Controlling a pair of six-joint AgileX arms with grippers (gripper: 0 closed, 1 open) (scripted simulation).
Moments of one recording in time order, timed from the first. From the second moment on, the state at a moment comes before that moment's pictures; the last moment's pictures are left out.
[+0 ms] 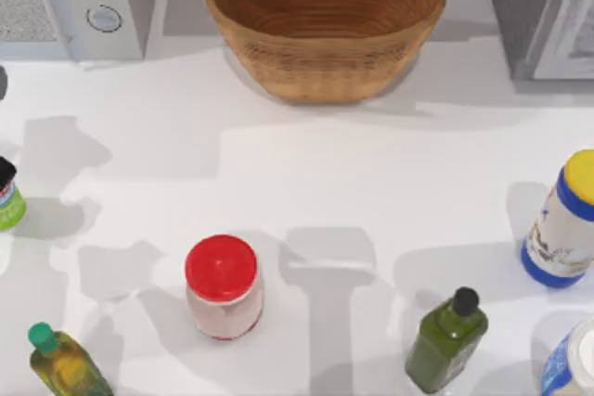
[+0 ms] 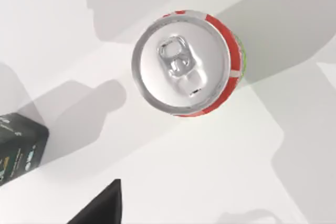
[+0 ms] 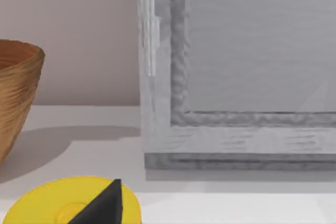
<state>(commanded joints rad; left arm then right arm) 0.08 1.39 1.09 -0.90 -0.02 0.67 0.00 0.00 0.00 0.00 0.00 0.00</state>
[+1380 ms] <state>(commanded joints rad) 0.12 1.99 1.46 -1.04 0.00 0.93 0.00 0.00 0.00 0.00 0.00 0.00</state>
